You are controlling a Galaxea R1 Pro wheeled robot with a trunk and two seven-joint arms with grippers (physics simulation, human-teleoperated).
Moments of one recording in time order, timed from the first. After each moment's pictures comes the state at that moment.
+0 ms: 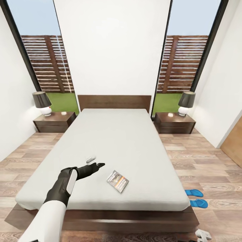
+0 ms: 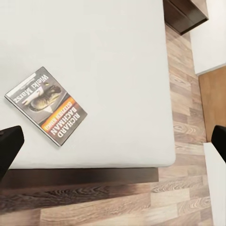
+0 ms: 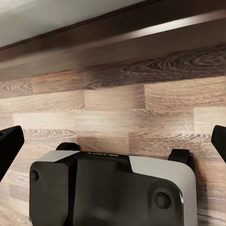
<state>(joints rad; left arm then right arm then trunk) -0.69 -0.11 0.33 -0.84 0.10 0.72 -0.41 -0.44 -0.35 -0.15 -0.11 -0.09 0.14 0.79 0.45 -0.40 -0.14</state>
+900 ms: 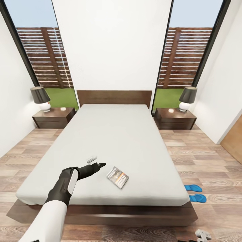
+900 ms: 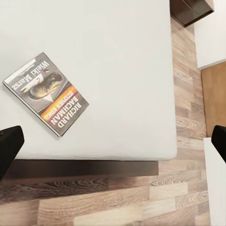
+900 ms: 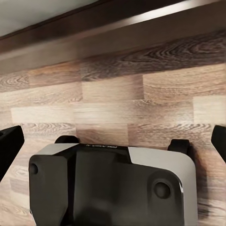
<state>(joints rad) -0.69 -0.12 0.33 -0.84 0.10 0.72 -0.41 -0.44 -0.35 -0.15 -0.11 -0.09 0.14 0.79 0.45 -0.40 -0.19</state>
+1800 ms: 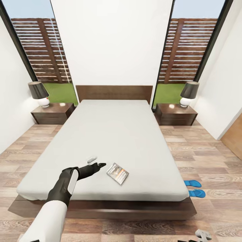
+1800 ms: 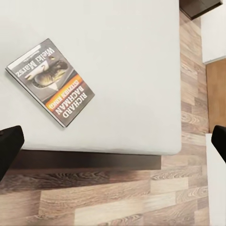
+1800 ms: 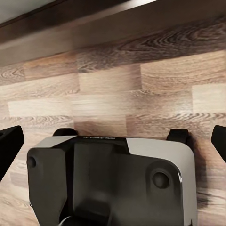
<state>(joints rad) -0.69 -0.12 0.33 -0.84 0.10 0.72 -0.41 -0.44 -0.35 -0.15 -0.11 -0.09 0.14 0.79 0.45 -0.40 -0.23</state>
